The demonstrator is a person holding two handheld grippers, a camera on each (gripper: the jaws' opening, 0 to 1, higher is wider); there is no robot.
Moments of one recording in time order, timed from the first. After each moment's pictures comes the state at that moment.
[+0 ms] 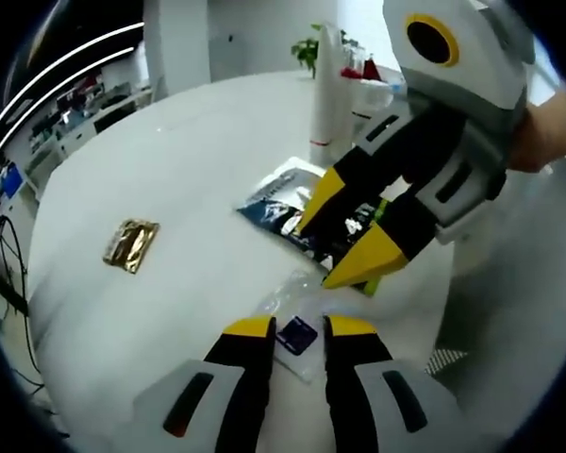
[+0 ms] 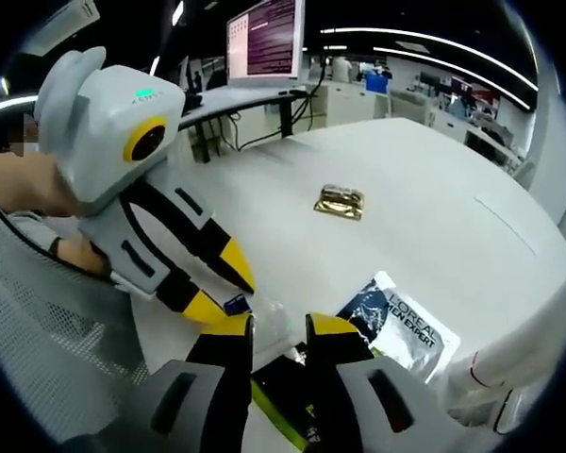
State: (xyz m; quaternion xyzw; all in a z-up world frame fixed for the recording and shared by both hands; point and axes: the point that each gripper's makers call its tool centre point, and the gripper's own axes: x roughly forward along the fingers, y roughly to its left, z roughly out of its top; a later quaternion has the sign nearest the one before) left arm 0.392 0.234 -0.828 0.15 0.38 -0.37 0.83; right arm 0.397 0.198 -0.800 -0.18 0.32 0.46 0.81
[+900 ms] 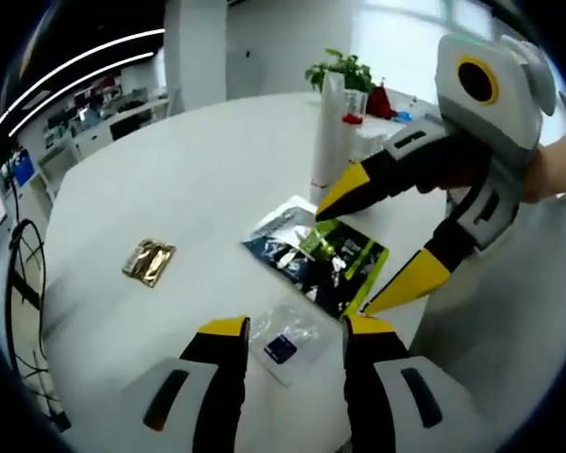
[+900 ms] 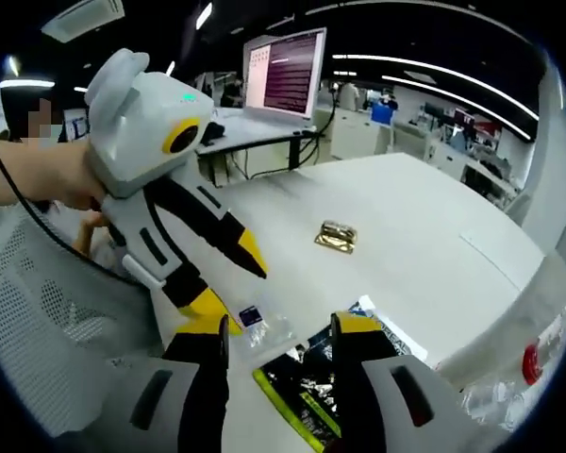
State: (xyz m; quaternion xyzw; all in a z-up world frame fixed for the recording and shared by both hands) left arm 0.381 0.226 -0.775 0.11 0.35 -0.35 0.86; right arm 0.374 0.184 -0.741 -0.19 0.24 0.48 0.82
